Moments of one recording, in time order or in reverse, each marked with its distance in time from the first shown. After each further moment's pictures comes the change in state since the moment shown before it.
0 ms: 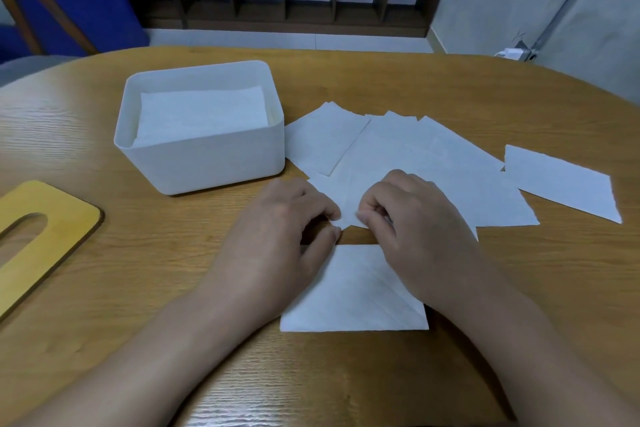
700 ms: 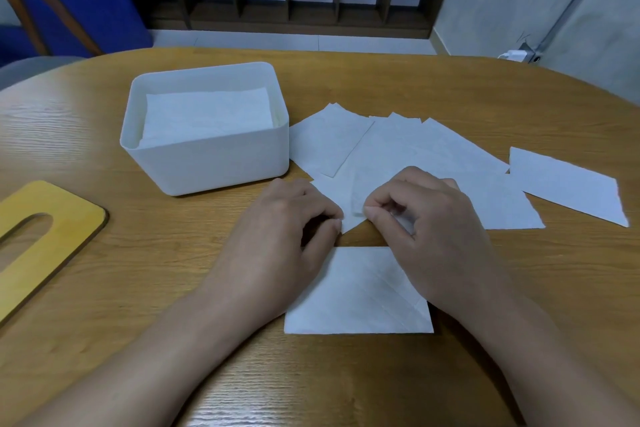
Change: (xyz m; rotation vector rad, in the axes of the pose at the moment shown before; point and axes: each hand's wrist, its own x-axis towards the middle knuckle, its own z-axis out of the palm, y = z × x) left_hand 0.001 -0.003 0.000 -0.035 0.035 0.007; right_hand -0.001 -0.004 -0.011 0.097 0.081 0.019
